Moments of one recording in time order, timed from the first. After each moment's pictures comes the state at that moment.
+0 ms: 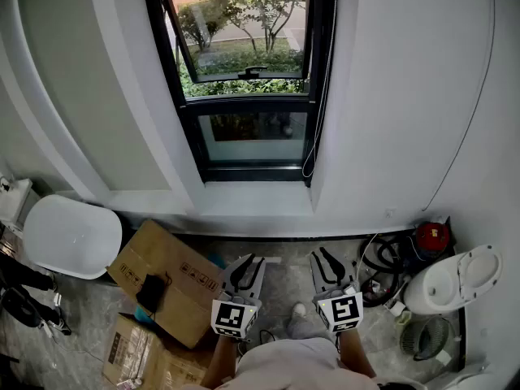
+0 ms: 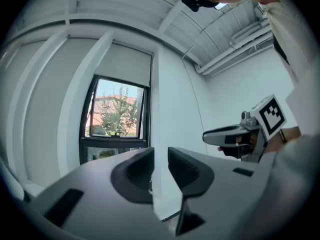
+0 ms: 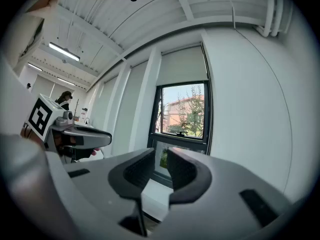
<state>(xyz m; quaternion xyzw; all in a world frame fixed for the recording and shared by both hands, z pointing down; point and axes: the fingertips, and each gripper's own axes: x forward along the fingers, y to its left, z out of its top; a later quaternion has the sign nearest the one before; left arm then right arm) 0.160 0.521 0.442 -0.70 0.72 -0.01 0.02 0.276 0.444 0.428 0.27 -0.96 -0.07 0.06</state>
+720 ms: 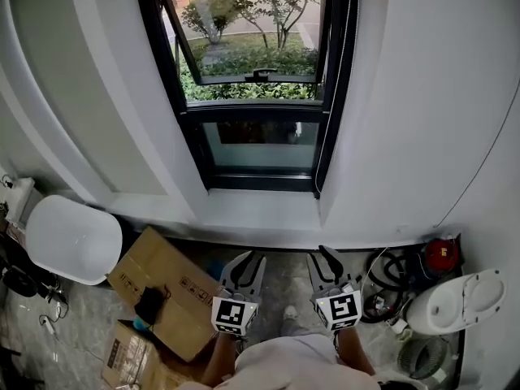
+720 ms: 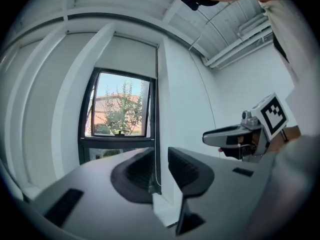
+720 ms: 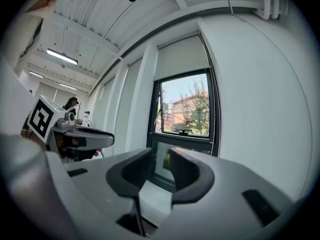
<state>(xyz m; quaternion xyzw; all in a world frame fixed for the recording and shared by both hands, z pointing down) 0.095 0.406 0.448 -0.68 0.73 -0.02 0.01 0.201 0.329 0.442 0.24 -0.97 -0.04 0.05</state>
